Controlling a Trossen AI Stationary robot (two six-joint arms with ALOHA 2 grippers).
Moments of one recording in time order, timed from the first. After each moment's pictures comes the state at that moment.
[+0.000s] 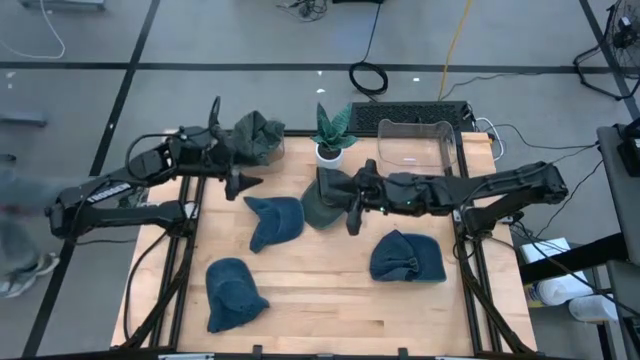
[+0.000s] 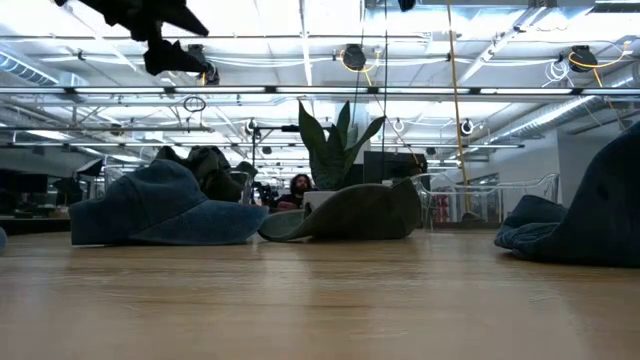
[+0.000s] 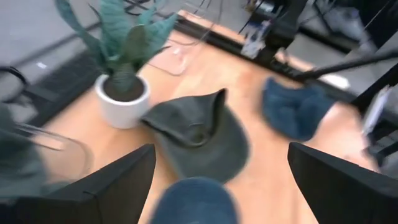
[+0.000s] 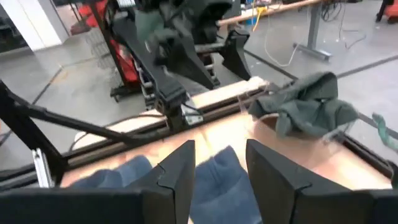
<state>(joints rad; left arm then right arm) 0.44 0.80 0.85 -0.50 0.25 -0.20 0.15 1.37 1.22 -0.10 0.39 0.31</state>
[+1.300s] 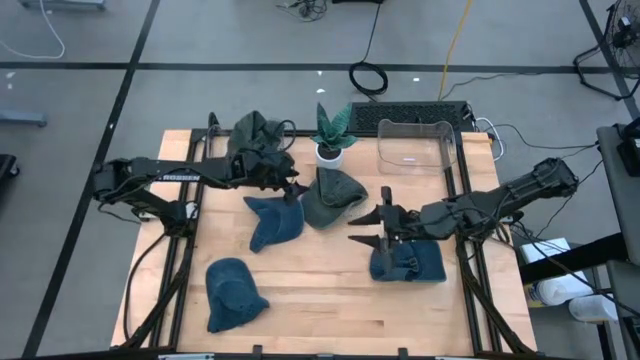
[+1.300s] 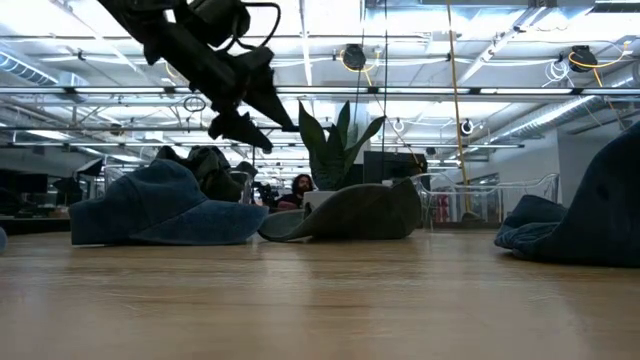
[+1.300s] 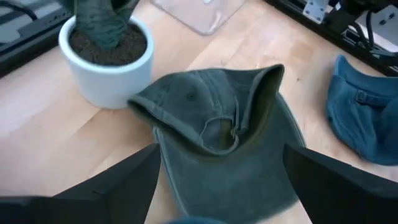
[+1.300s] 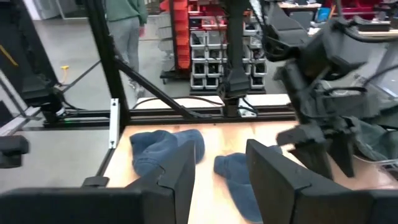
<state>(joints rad) 0.29 1.39 0.85 -0.08 0.02 -0.35 0.40 1.22 1.11 -0.10 0.39 0.14</state>
